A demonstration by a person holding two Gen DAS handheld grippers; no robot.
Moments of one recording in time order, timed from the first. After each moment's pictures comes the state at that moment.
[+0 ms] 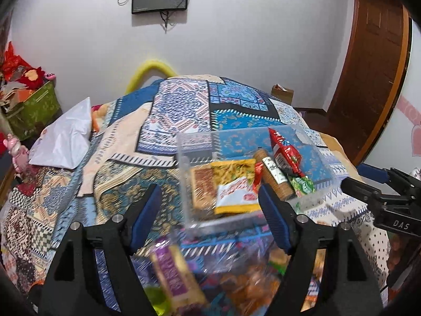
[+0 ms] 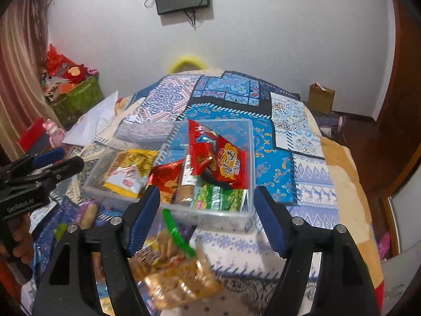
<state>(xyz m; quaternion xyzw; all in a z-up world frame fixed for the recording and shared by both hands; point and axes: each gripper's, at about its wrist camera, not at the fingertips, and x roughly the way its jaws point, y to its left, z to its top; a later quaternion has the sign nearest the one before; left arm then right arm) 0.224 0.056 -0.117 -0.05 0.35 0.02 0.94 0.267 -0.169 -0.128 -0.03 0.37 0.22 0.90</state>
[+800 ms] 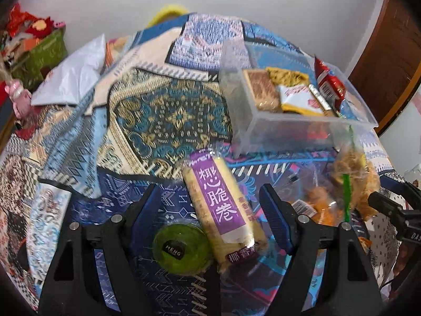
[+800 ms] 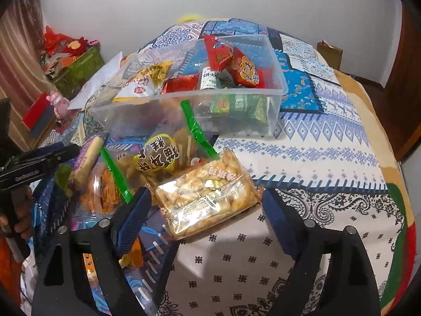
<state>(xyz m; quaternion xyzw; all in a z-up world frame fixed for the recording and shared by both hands) 0.198 0.104 -0.215 -0.10 0.46 0.04 0.88 0.221 -0.160 -0.200 -0.03 0.46 0.22 0.86</state>
